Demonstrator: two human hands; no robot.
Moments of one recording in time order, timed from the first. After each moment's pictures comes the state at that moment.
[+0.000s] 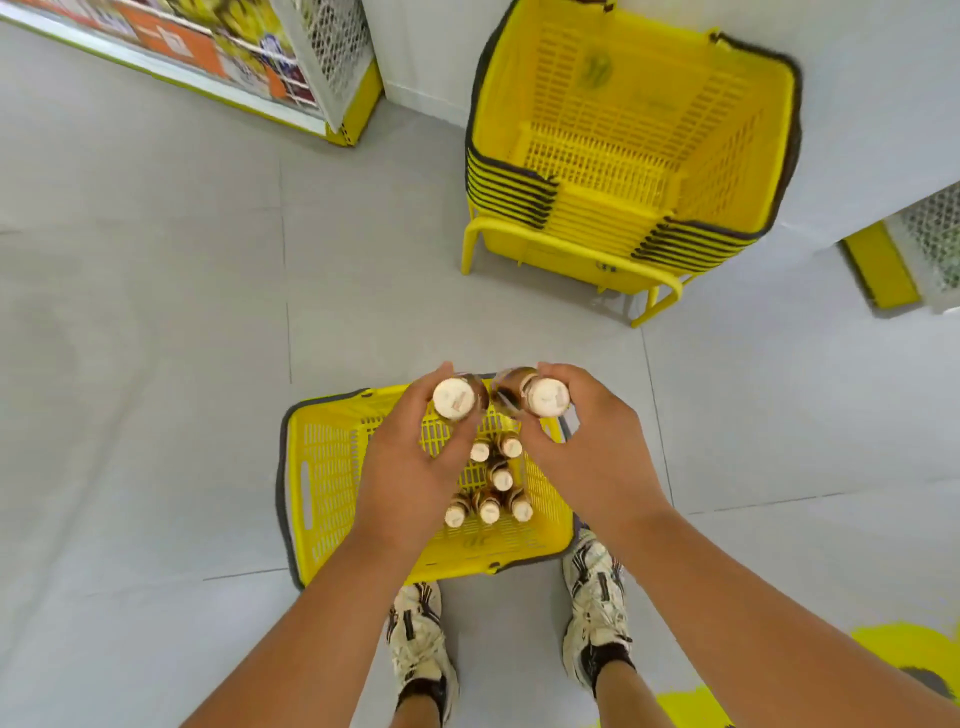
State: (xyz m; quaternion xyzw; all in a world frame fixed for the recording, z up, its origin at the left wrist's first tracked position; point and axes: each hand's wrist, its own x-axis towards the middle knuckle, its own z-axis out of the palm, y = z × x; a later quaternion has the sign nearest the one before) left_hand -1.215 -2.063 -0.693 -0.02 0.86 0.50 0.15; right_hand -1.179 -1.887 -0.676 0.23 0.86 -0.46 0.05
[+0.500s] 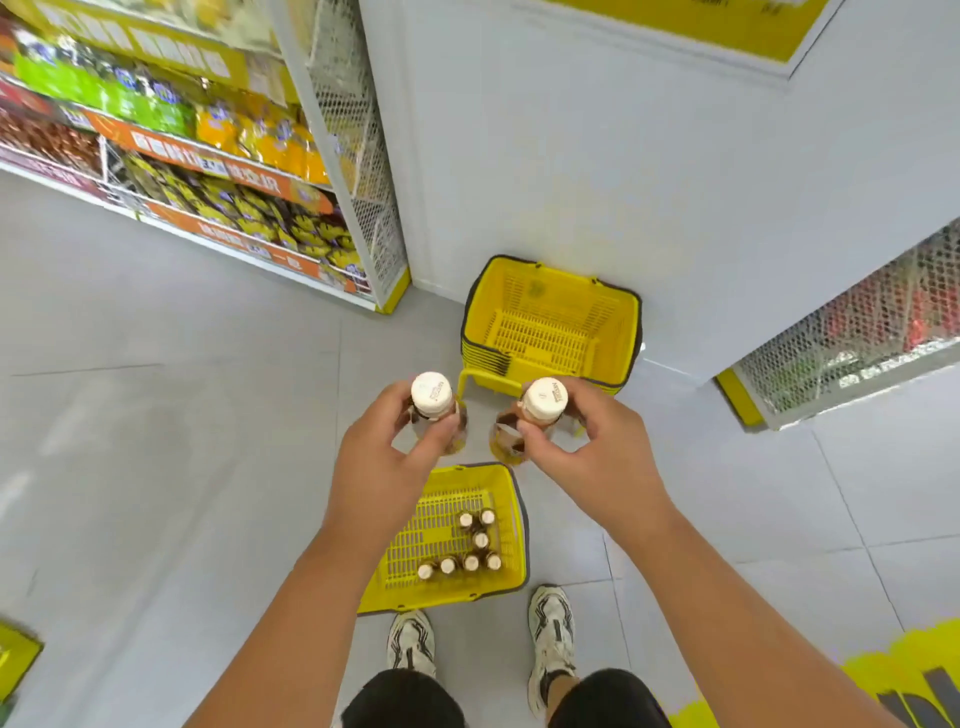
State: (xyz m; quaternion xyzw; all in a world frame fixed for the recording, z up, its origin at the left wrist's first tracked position) left_hand -1.204 -2.073 -0.310 0.04 0.83 0.55 0.07; right_hand -1.155 -1.864 -0.296 0.10 0.86 -0.50 -0.08
